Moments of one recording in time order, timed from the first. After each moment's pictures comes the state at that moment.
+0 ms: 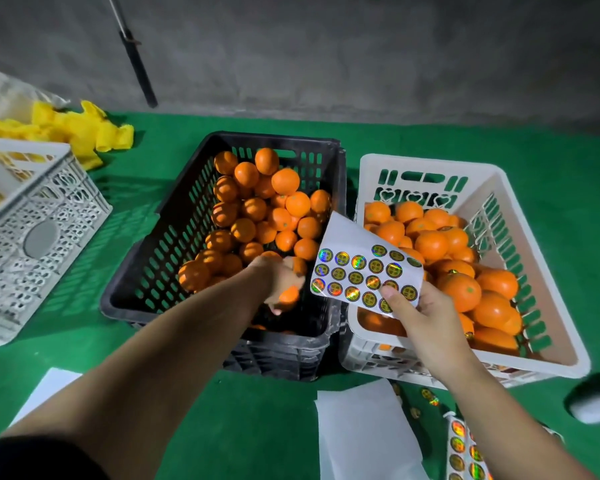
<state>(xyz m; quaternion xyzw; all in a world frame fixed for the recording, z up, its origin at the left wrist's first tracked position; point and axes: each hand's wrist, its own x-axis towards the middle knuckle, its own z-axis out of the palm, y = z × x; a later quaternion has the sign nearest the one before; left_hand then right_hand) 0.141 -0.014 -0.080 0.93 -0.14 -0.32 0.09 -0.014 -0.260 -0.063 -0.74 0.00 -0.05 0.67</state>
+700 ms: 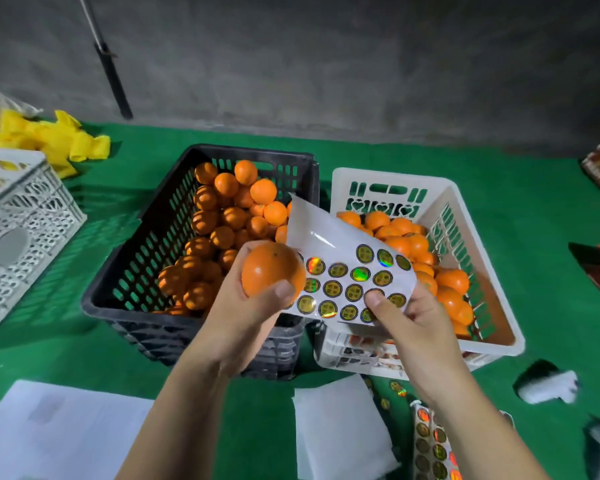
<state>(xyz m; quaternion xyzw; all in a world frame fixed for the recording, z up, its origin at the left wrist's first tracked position) -0.017 -0.012 0.021 0.55 -0.10 -0.12 0.82 -0.069 -0.242 -0.001 -0.68 0.03 -0.08 0.73</state>
